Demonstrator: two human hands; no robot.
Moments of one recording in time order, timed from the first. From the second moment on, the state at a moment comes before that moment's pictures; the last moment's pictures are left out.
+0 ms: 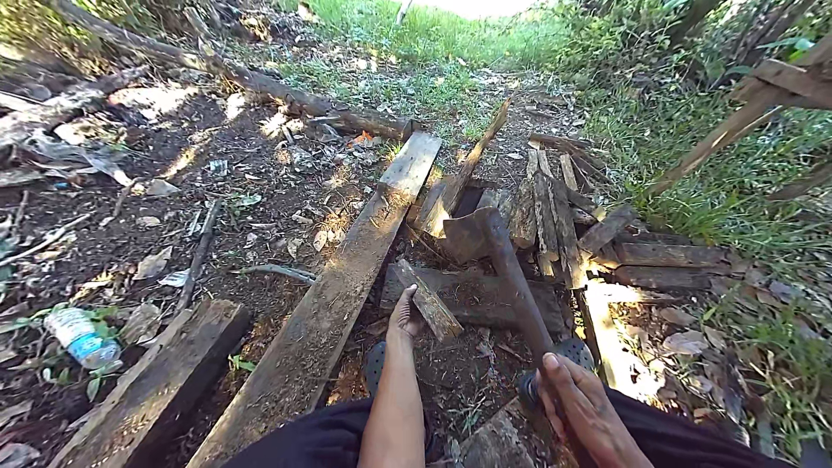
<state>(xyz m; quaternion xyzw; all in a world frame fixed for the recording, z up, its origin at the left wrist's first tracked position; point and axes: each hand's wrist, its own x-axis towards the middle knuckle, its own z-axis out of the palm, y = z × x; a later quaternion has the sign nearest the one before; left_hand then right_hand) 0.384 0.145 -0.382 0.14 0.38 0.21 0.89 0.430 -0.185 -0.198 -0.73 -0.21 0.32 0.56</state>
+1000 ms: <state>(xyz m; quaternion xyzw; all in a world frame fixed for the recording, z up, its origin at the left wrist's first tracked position) 0.397 0.195 -0.357 0.63 0.09 0.16 0.76 0.423 -0.155 -0.211 -0.76 -0.27 0.22 0.55</state>
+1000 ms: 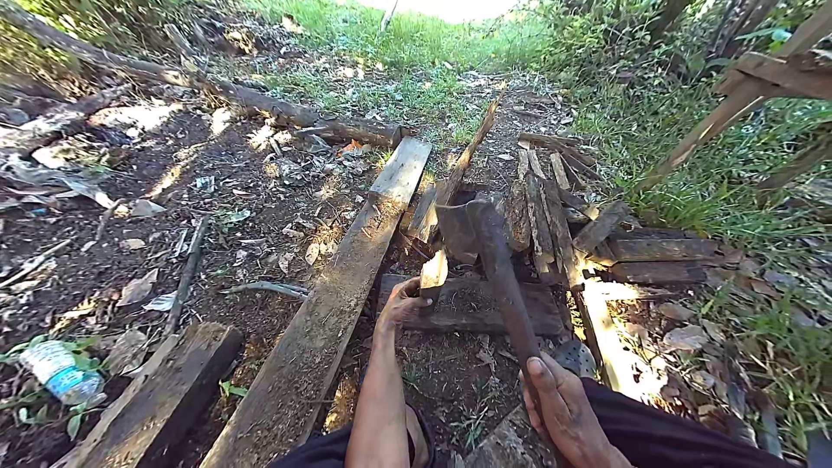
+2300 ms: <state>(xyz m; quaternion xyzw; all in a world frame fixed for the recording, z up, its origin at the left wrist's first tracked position) 0.421 0.169 -0.353 0.82 0.36 0.28 0.34 0.399 -0.126 -0.194 -0.72 -0.28 0.24 0.59</state>
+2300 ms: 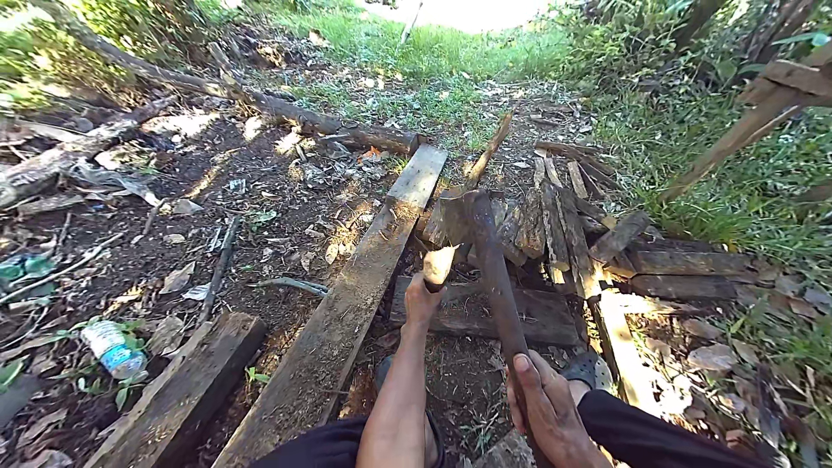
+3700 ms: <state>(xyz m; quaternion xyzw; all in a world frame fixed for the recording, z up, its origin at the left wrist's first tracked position) 0.452 0.178 -0.048 0.80 0.18 0.50 0.28 0.420 -0.124 -0.127 -0.61 -0.39 0.06 0.68</state>
